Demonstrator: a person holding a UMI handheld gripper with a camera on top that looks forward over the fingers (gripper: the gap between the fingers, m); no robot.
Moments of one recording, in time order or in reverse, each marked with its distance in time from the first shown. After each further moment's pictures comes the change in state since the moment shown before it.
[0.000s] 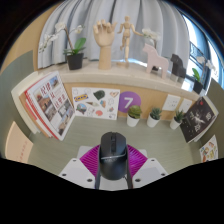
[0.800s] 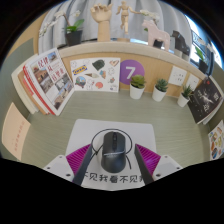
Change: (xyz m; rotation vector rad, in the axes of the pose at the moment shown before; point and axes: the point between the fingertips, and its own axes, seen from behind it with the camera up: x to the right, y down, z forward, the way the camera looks) arm 0.003 0.096 0.018 -0.154 -0.072 0.012
